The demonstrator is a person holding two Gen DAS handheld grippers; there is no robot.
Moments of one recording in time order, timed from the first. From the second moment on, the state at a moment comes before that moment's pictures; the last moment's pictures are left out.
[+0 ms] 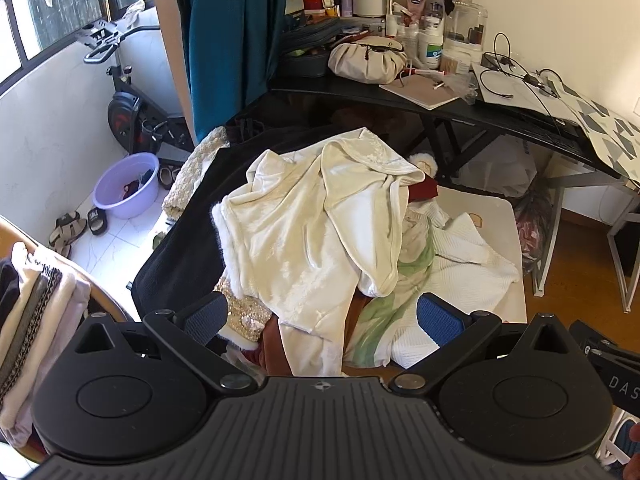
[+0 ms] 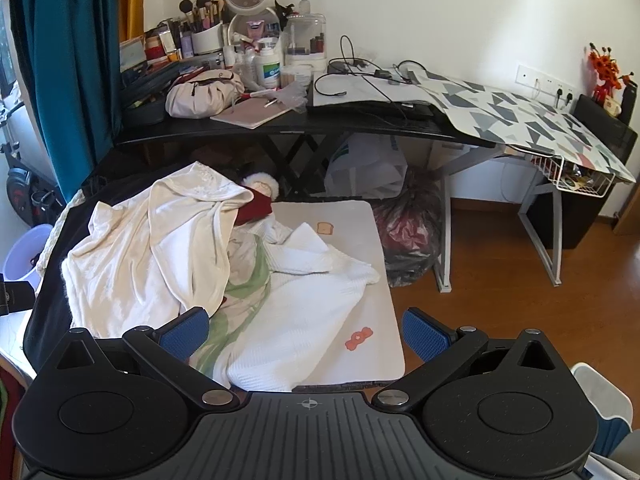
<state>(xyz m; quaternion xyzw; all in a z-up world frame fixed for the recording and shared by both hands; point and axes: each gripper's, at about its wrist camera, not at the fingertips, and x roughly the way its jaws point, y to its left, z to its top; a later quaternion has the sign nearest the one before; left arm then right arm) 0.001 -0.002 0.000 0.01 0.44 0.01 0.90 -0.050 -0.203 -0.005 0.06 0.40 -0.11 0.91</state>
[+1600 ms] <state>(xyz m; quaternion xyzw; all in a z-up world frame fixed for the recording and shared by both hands) -0.004 0.019 -0.023 -0.01 0.49 0.03 0.87 -0.041 -0.205 -0.011 0.09 0.42 -0.12 0.90</state>
